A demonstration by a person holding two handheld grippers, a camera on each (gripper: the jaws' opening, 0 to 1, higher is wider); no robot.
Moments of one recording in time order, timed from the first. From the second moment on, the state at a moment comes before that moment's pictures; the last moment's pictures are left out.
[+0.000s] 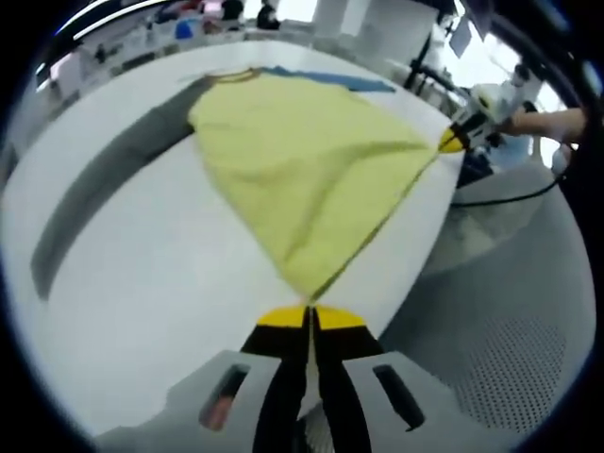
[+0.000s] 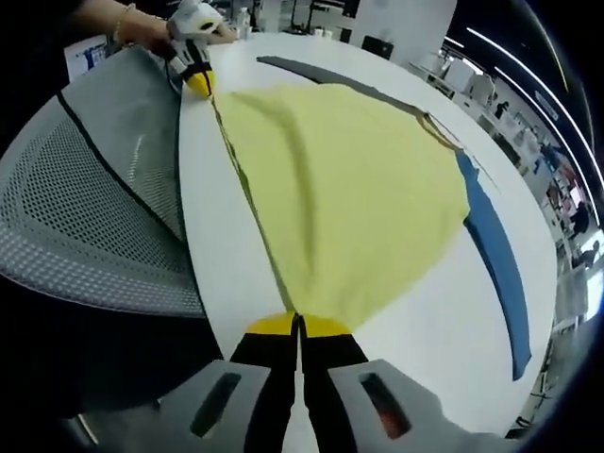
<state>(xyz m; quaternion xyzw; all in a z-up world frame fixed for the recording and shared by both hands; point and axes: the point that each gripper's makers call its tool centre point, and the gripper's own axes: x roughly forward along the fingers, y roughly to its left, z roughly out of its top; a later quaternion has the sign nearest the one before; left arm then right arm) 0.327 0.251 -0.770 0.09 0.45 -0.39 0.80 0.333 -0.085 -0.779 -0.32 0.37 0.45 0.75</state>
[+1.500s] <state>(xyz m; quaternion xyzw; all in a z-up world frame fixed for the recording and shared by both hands) 0.347 0.169 -0.775 0.27 0.38 -0.46 0.76 0.341 0.032 -0.779 -0.32 0.33 0.51 0.73</state>
